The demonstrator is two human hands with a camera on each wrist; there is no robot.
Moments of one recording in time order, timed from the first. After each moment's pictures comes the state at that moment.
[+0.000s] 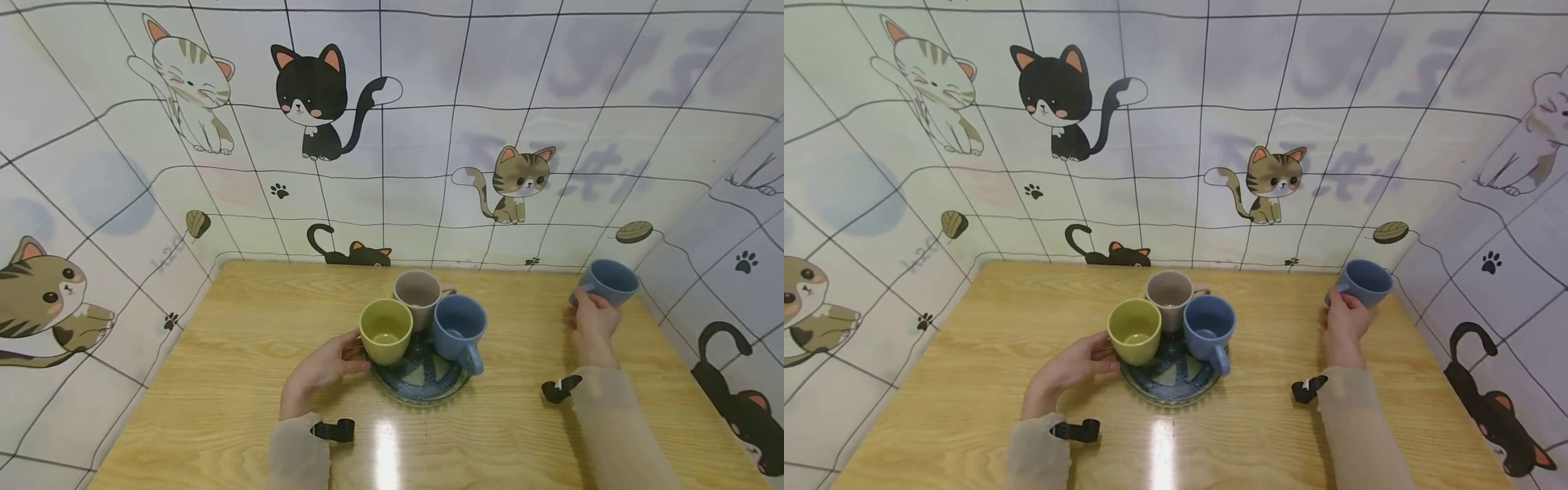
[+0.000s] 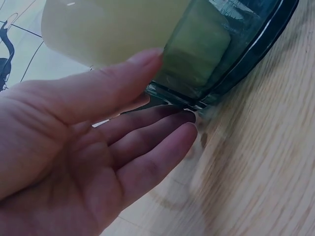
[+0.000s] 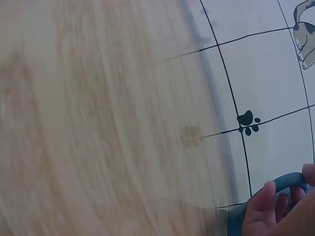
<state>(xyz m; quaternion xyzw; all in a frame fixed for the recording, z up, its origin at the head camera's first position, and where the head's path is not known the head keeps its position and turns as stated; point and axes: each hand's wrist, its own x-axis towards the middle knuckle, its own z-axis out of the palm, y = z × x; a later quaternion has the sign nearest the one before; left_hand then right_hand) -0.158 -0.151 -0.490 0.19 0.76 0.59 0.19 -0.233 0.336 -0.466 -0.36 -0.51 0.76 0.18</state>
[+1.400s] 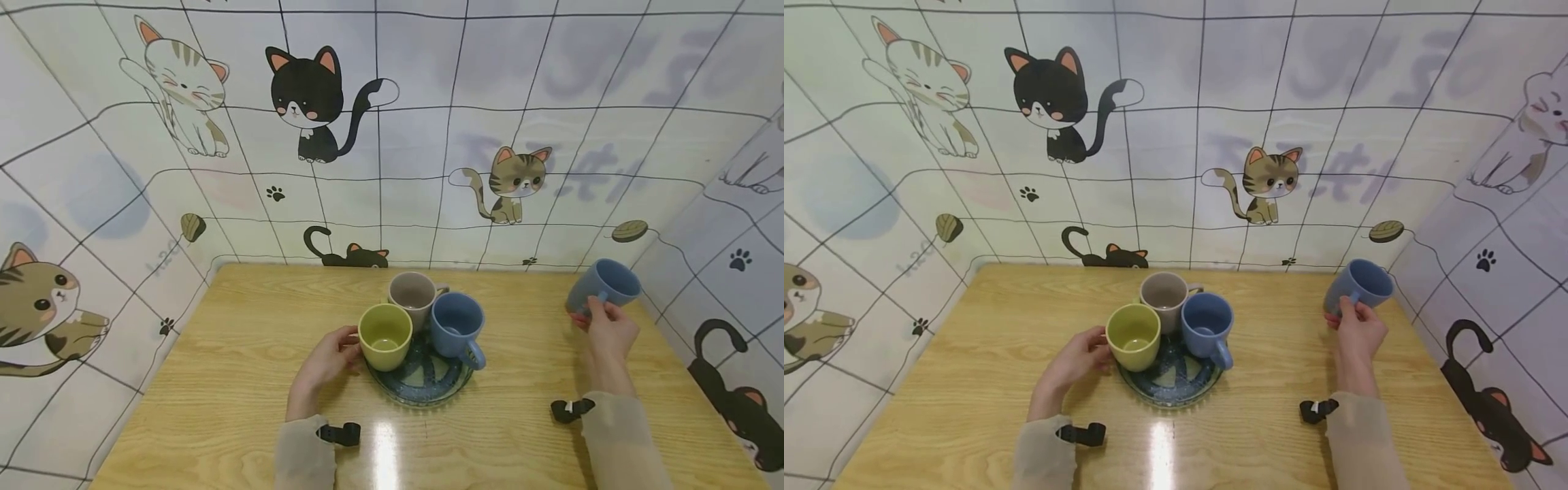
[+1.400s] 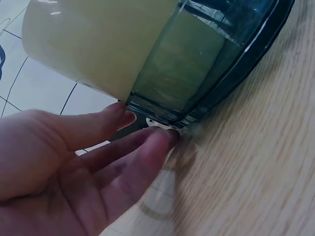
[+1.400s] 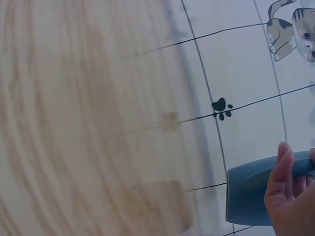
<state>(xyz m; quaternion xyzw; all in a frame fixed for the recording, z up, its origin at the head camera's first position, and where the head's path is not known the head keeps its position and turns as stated) -0.159 -0.139 -0.490 0.08 0.79 0.60 0.12 -0.197 0.343 -0.460 -0.28 -0.50 0.79 0.23</state>
